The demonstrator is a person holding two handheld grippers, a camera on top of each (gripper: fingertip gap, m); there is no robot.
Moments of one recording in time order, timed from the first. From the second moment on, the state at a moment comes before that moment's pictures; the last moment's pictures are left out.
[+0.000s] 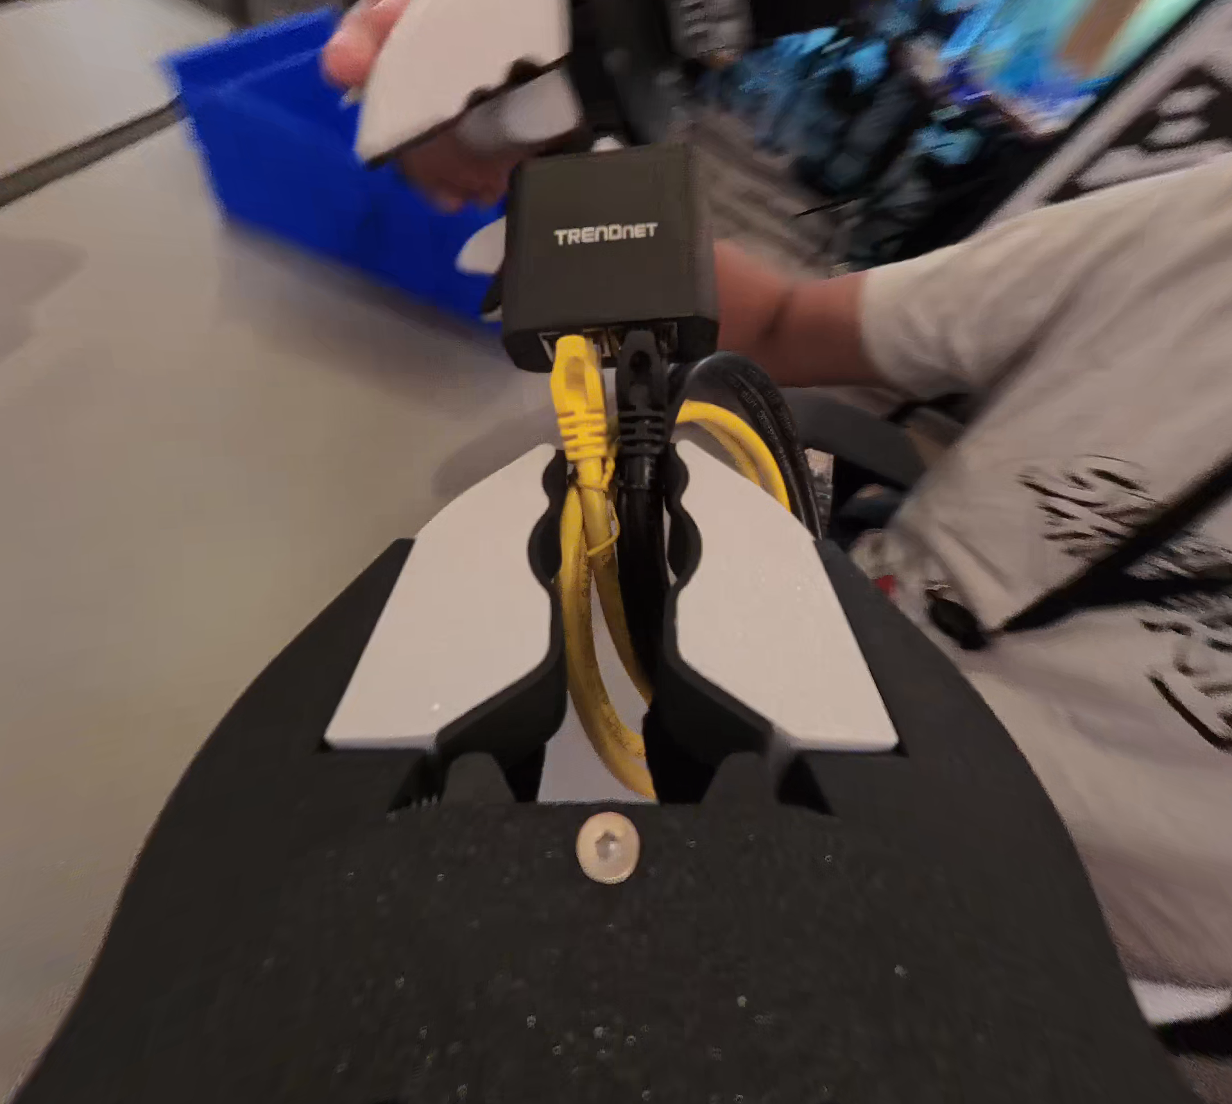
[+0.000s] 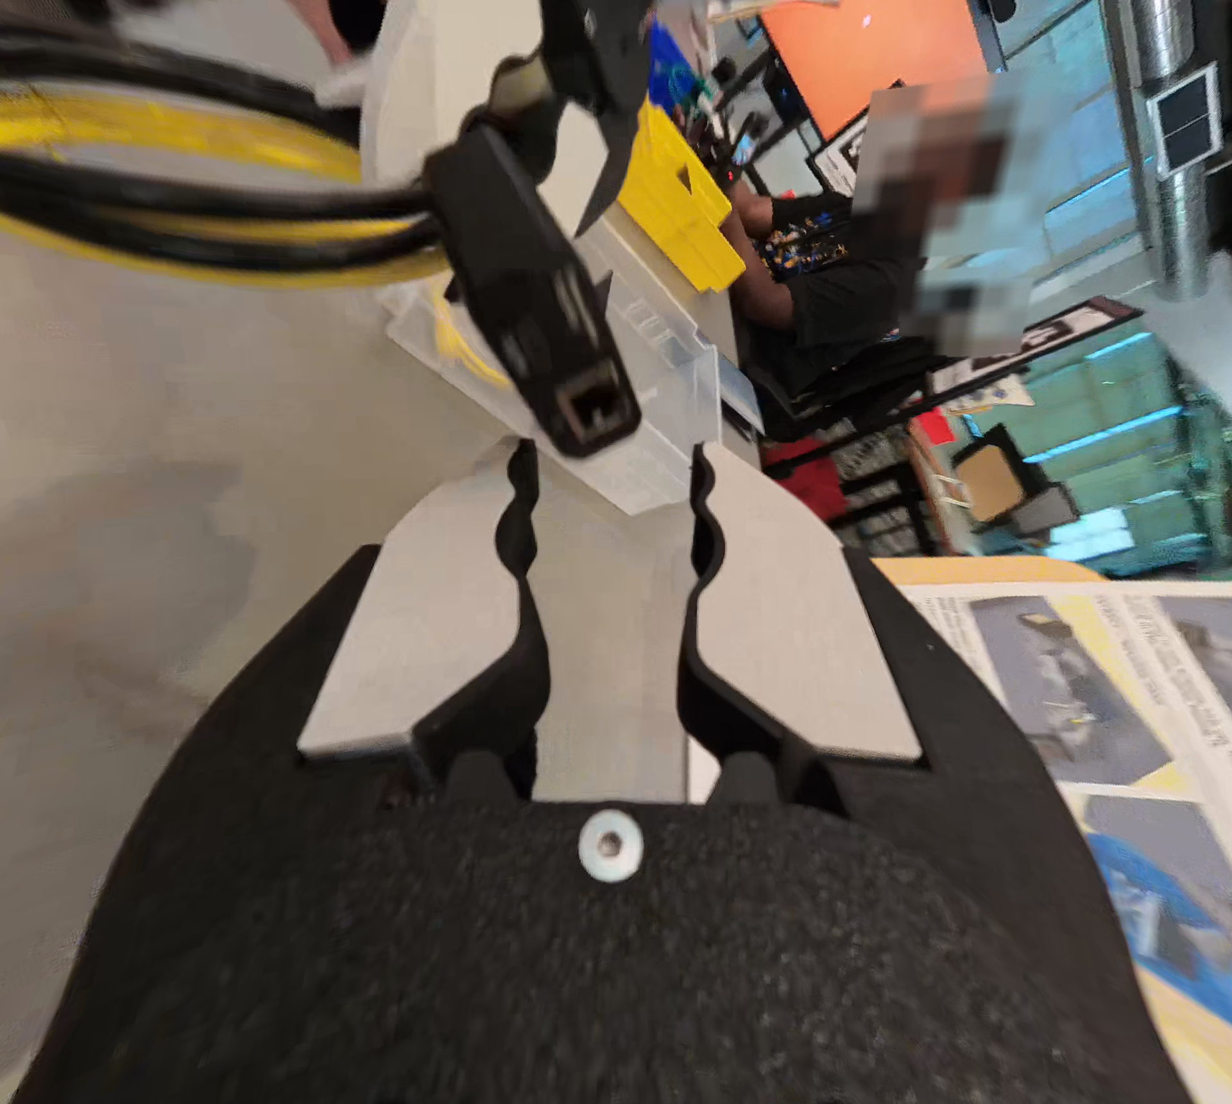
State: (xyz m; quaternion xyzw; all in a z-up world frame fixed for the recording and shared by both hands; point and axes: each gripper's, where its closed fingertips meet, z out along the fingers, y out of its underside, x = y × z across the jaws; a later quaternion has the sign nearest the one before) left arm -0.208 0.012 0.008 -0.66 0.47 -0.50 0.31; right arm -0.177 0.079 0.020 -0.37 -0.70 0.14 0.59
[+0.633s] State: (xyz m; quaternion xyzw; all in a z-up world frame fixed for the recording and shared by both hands) left arm -0.141 0.007 0.056 -0.18 0.54 -0.80 0.16; right arm -0.157 0.012 0.095 -0.27 -0.62 0.45 0.58
